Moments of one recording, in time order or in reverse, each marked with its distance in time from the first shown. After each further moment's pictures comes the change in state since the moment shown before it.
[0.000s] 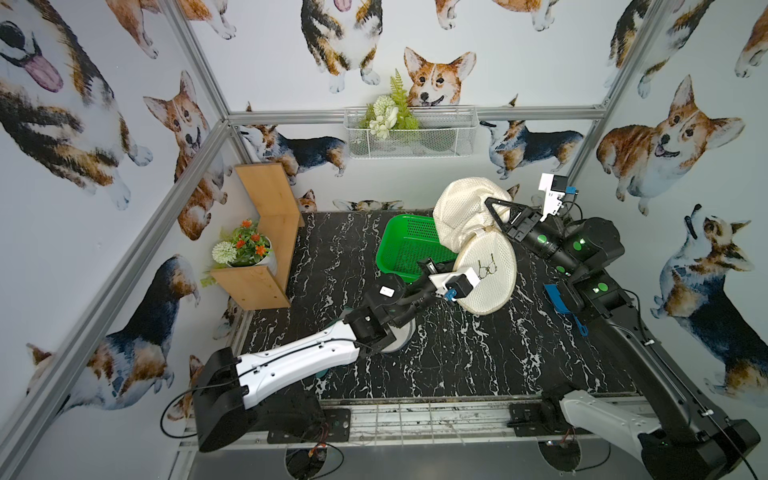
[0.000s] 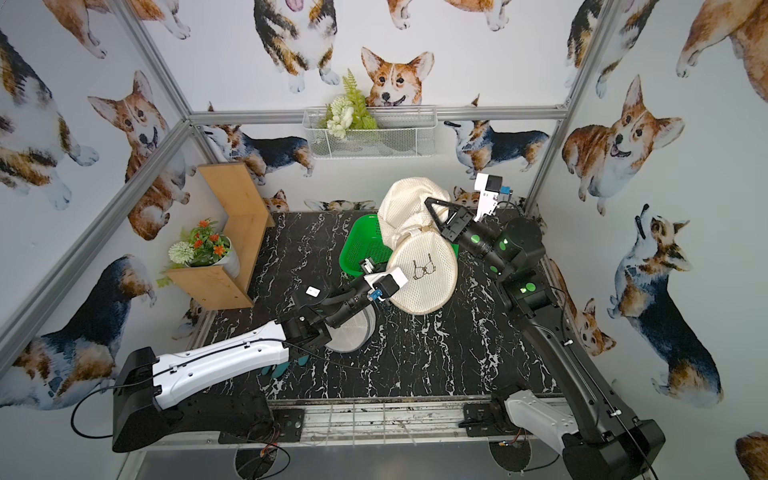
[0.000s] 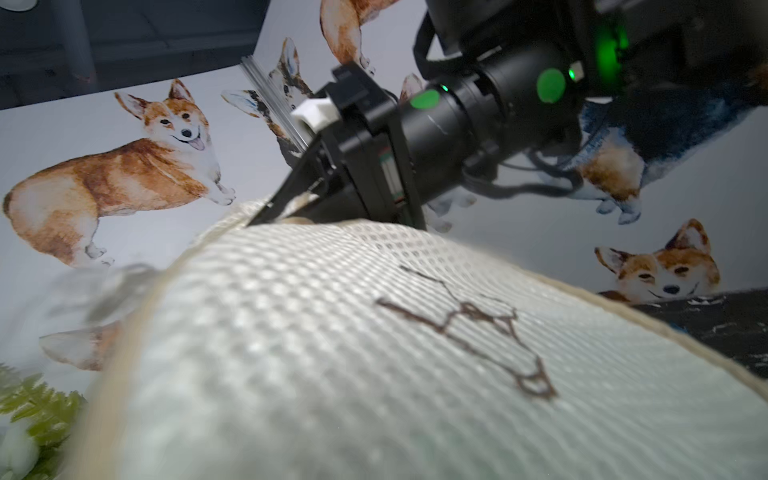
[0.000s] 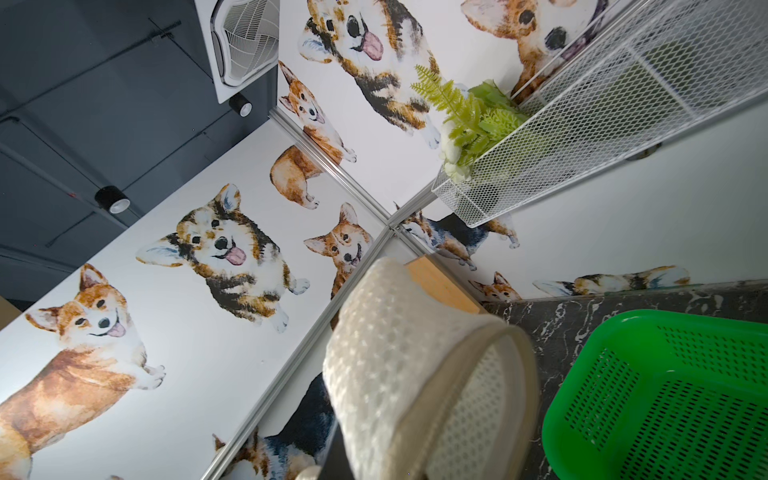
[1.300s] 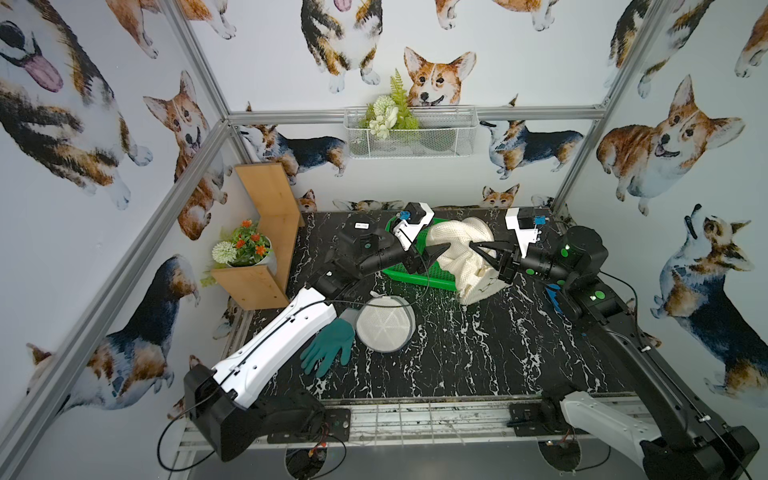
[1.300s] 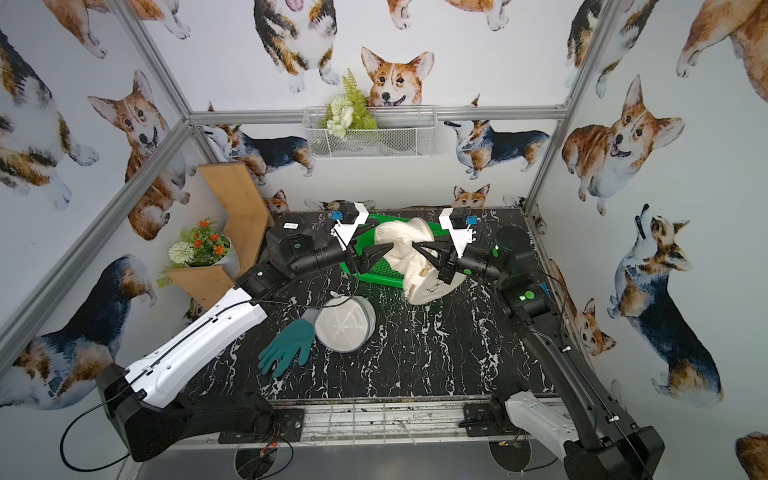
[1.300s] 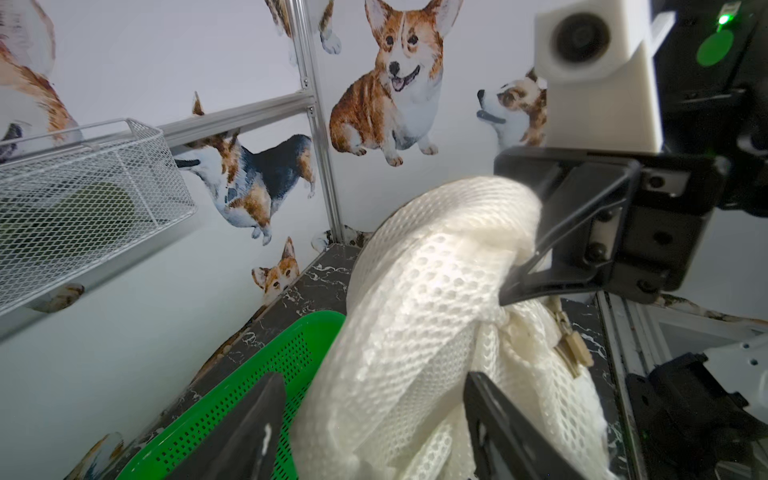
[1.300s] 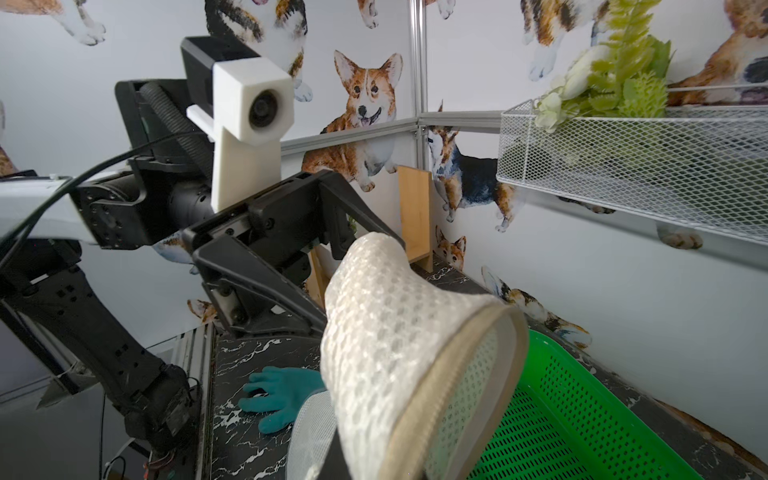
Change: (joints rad) left arm 0.393 0.024 0.316 -0.681 0.477 -0.510; right arm -0.020 -0.035 -0.080 -0.197 -0.374 -0.859
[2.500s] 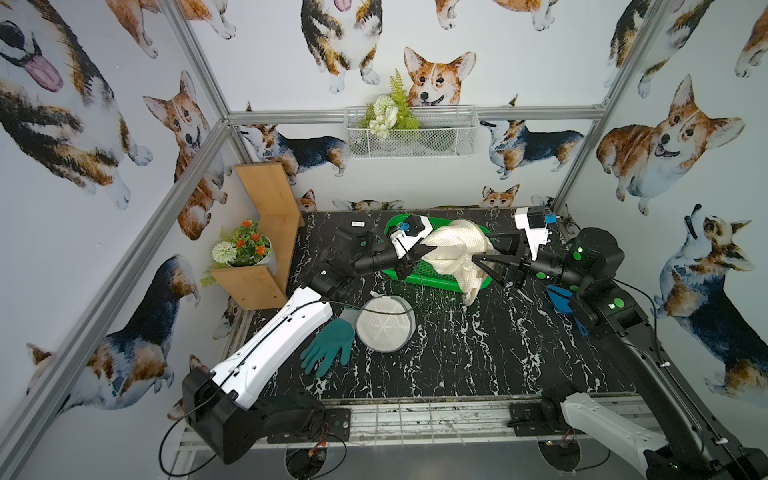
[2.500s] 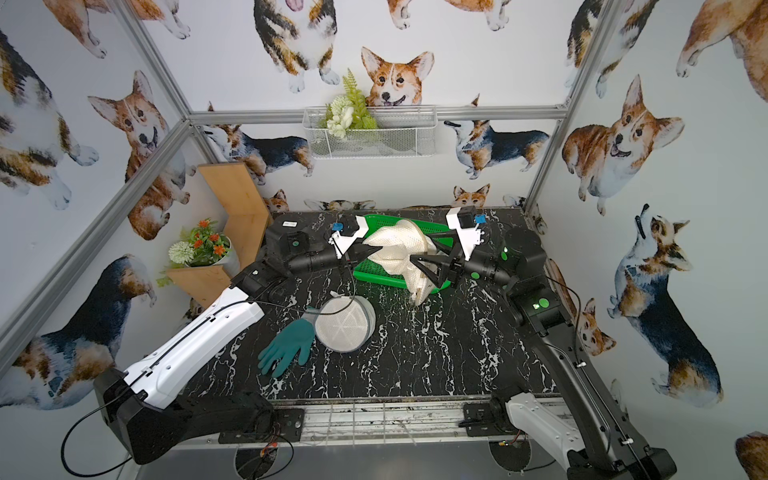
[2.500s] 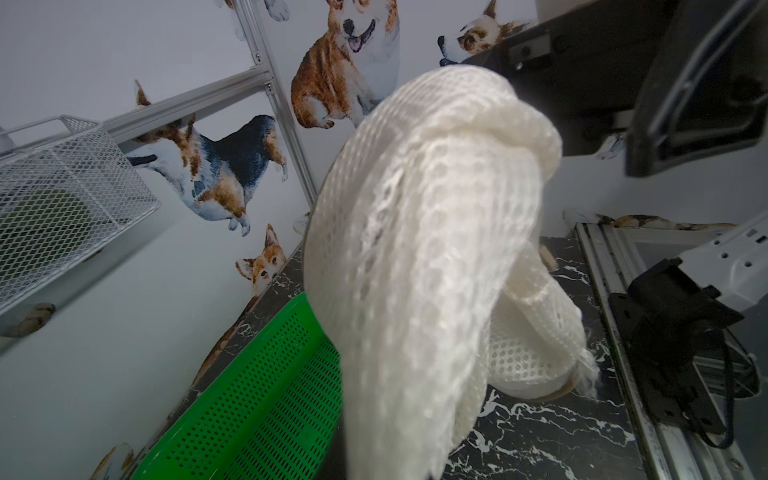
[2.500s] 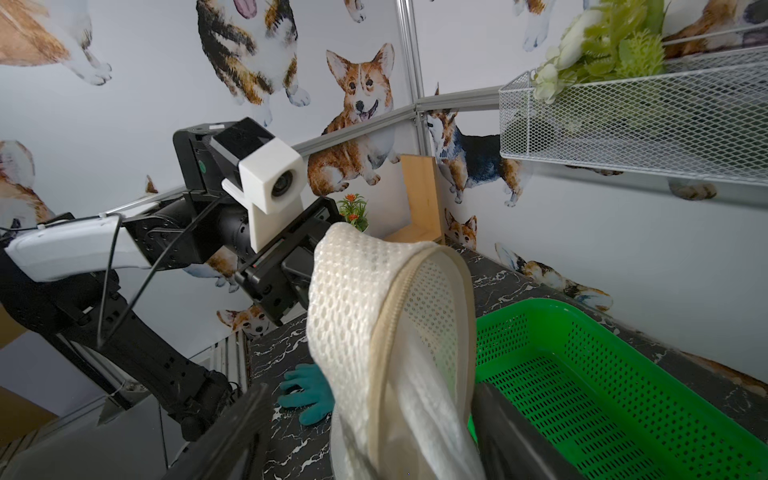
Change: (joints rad) left arm 0.062 -0.019 -0.030 -0.078 0.120 0.180; right arm 0.000 -0.075 0.067 -0.167 0.047 0.137
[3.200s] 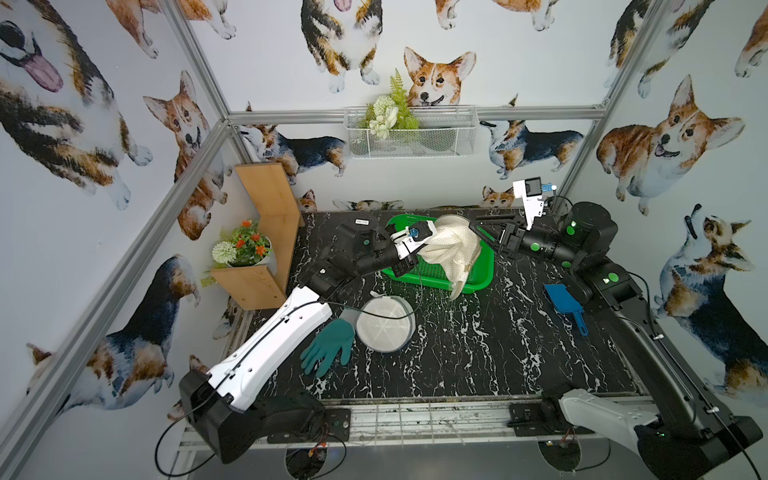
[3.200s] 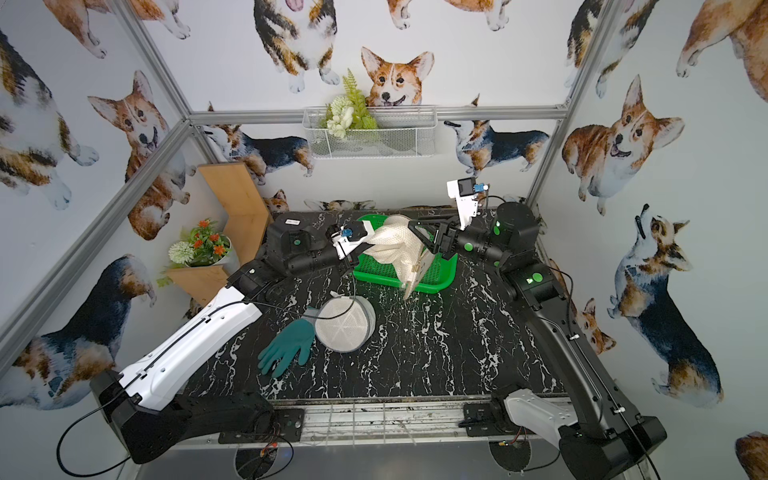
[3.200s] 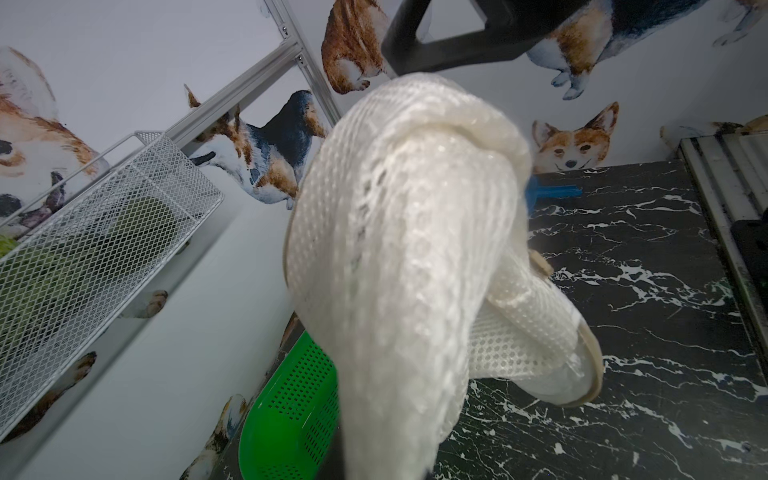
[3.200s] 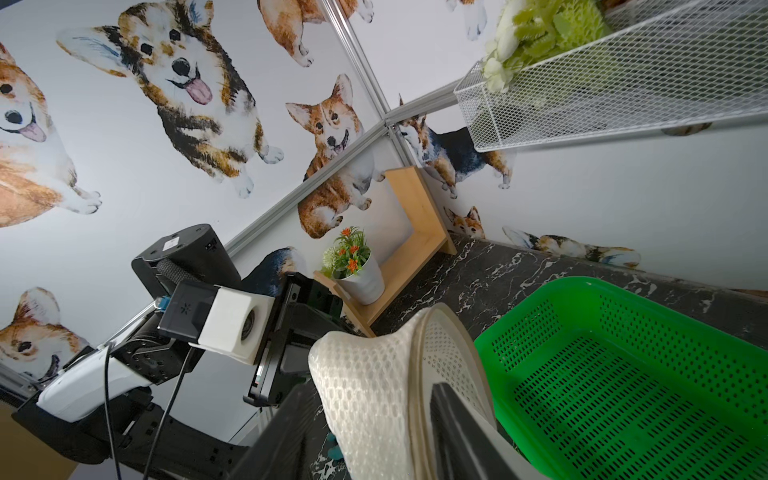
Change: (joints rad) left arm -0.036 0.002 0.059 -0.126 -0.175 0.219; right arm 0.034 0.179 0.197 -0.032 0.076 0.270
